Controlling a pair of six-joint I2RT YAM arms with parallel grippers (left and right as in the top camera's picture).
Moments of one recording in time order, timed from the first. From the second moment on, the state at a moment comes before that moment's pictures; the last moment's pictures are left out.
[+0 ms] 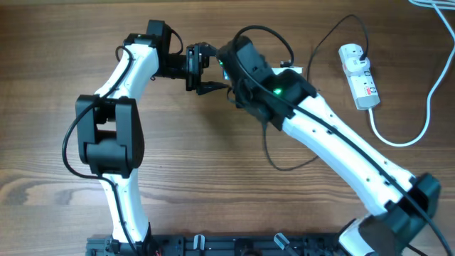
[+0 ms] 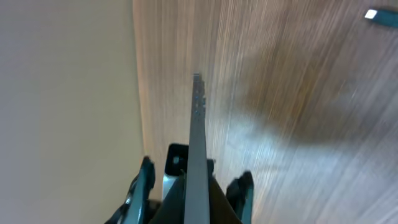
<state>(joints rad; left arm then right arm) -0.12 2.19 1.71 -1.02 1.55 -0.94 0.72 1.71 1.63 -0.84 0.36 2.05</state>
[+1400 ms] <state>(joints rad) -0.12 2.18 1.71 -1.02 1.55 -0.96 0.72 1.76 1.63 -0.75 0.29 1.93</state>
